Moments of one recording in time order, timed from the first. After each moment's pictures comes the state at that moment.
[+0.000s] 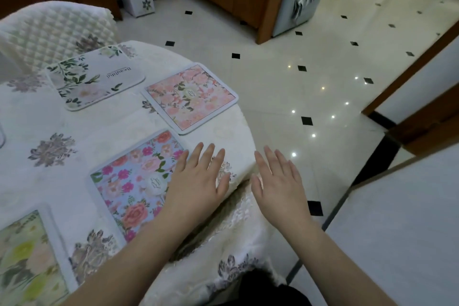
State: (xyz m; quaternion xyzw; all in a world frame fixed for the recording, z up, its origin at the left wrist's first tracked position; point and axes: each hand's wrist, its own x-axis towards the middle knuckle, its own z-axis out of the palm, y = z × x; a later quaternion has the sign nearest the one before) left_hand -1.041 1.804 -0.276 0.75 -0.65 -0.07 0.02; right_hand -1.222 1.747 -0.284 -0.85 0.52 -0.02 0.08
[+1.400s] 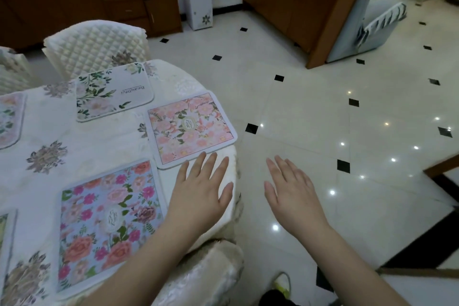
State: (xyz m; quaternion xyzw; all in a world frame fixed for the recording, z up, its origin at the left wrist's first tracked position) left_hand -1.117 1.621 -0.267 0.85 -0.53 -0.06 0.03; right_hand -1.286 1.493 -0.278 -0.91 0.39 0.01 0.12
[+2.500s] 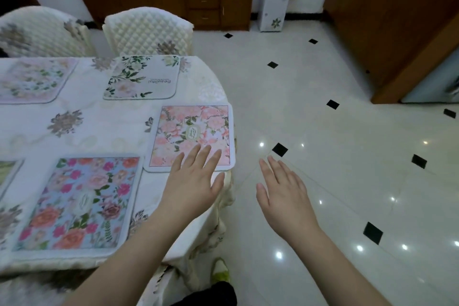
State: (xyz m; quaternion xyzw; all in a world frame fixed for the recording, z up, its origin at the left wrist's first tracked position) left_hand -1.111 1.476 -0.280 0.94 -0.34 -0.05 0.04; right_hand -1.242 1.309 -0.289 -0.97 0.21 0.02 0.14
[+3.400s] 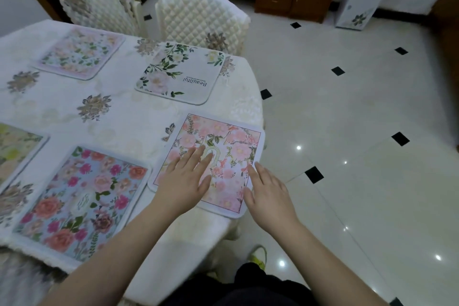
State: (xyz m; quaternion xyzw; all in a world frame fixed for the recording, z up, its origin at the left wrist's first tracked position) left_hand -0.970 1.446 -0.352 0.97 -0.23 -0.08 0.06; right_hand -1.043 1.228 -0.351 -0.97 0.03 0.13 0.19
